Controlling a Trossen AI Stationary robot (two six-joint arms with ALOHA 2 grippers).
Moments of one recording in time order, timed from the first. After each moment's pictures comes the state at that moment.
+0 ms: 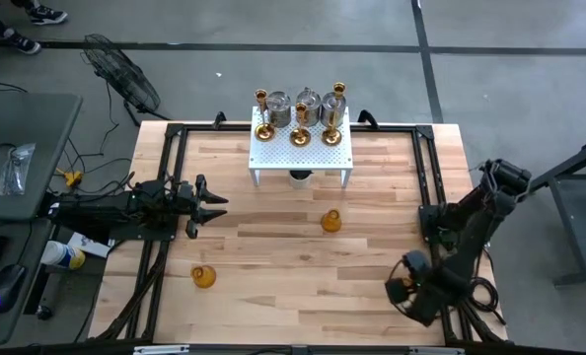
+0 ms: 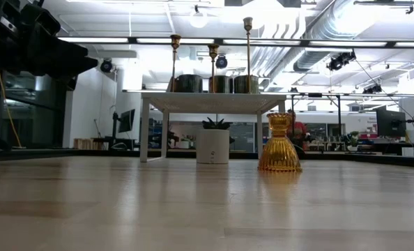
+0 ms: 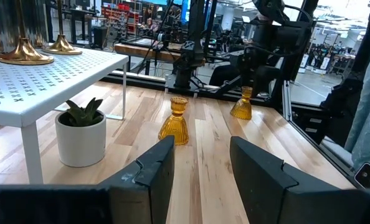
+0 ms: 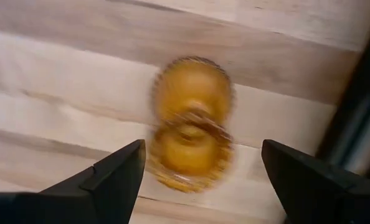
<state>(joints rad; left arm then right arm) 0.01 0.01 0.01 0.00 0.01 -0.16 0.99 1.48 0.98 -1.01 0.03 2.34</state>
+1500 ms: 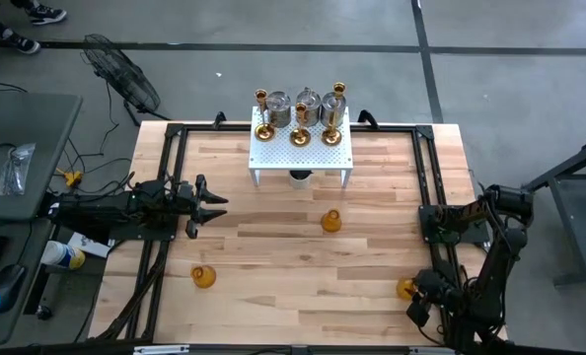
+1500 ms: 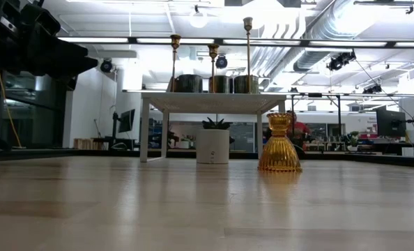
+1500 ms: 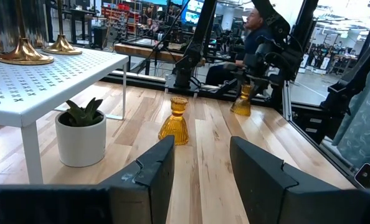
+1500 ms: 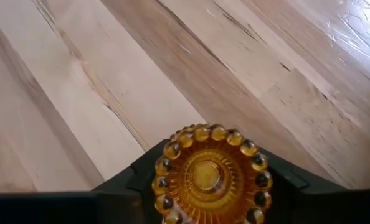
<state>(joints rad) 0.01 0.01 0.02 0.00 0.01 -0.16 1.37 1.73 0.98 -1.09 0.53 2.15</state>
